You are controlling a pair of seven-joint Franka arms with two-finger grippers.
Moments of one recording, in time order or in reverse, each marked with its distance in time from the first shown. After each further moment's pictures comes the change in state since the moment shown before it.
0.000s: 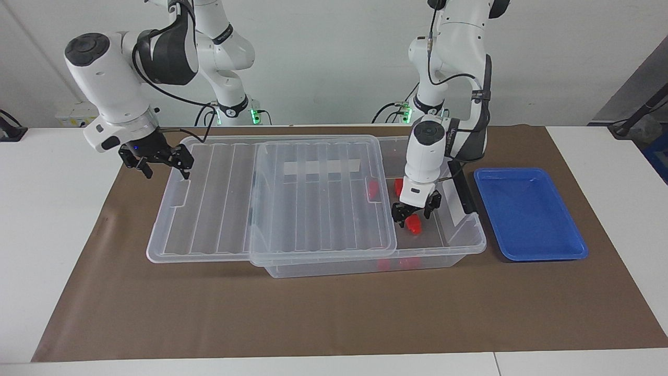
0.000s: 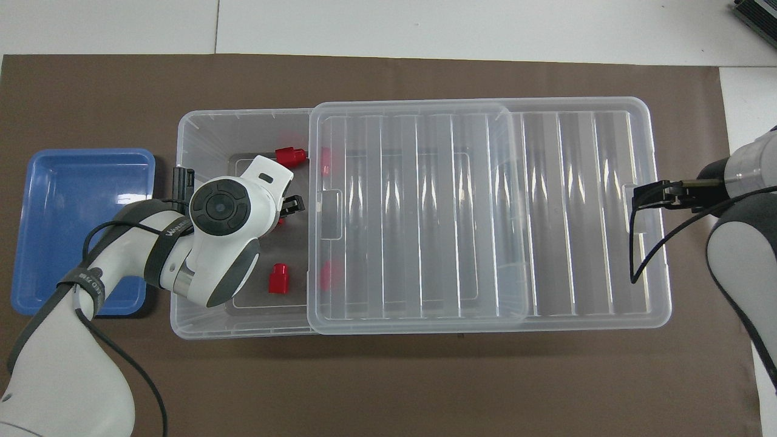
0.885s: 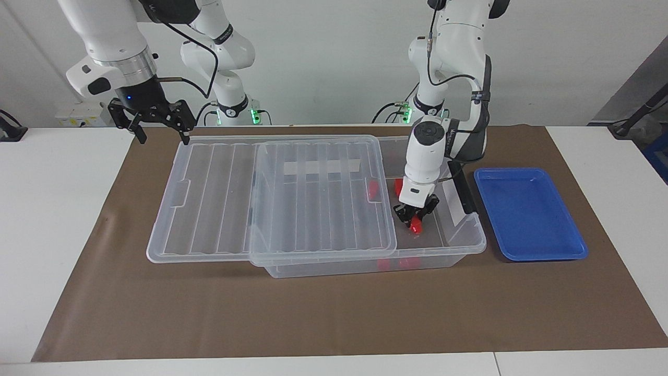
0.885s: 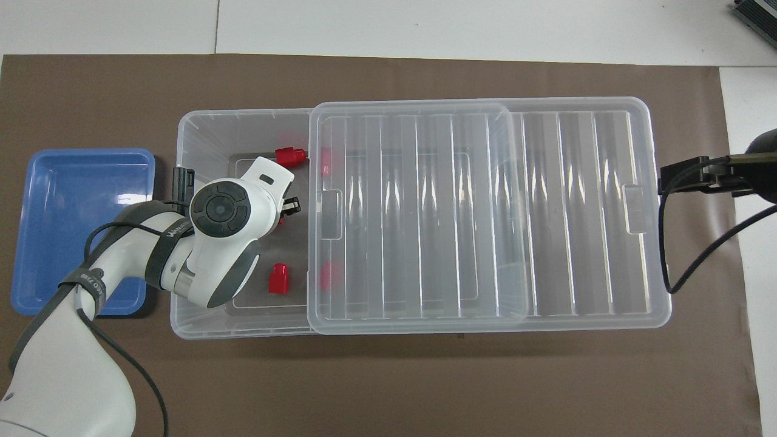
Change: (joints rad) left arm 0.000 0.001 0.000 -0.007 0.001 0.016 0.006; right arm 0.058 0.026 0.004 0.305 -0.026 -0.264 0.043
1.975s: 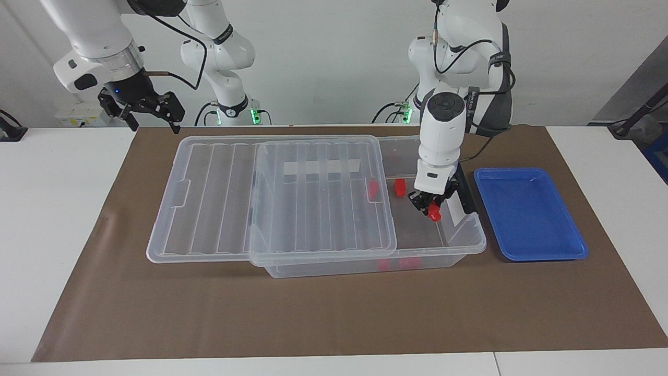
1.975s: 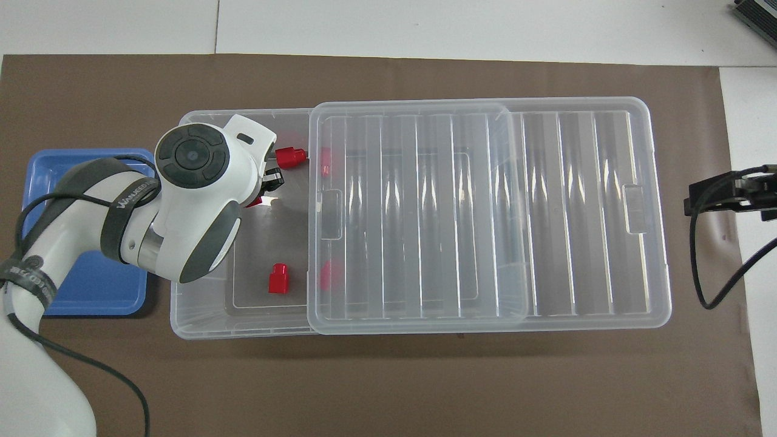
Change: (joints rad) left arm 0.005 -0.066 0.010 0.289 -0.003 -0.436 0.042; right arm -0.023 -0.016 -0.021 0.000 -0.001 -0.113 0.000
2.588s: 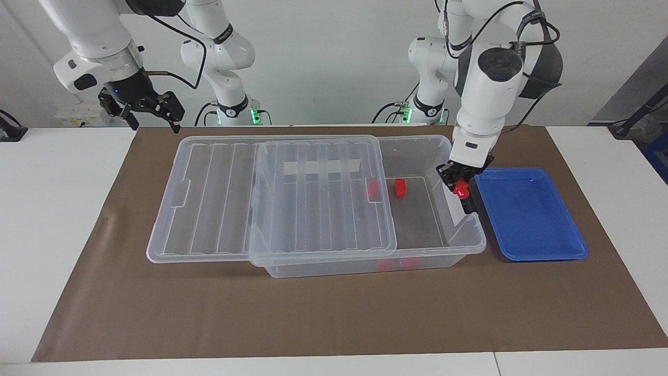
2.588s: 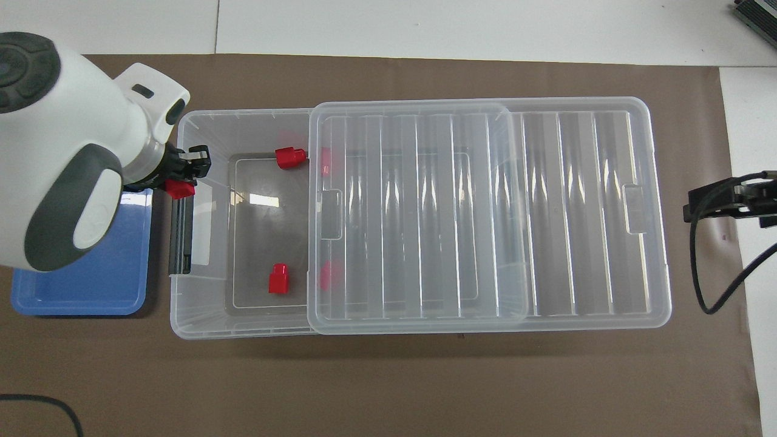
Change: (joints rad) left arm 0.108 -0.081 0.021 0.178 -0.095 -0.284 0.252; right arm -0.007 -0.006 0.000 -0.007 0.008 0.000 0.000
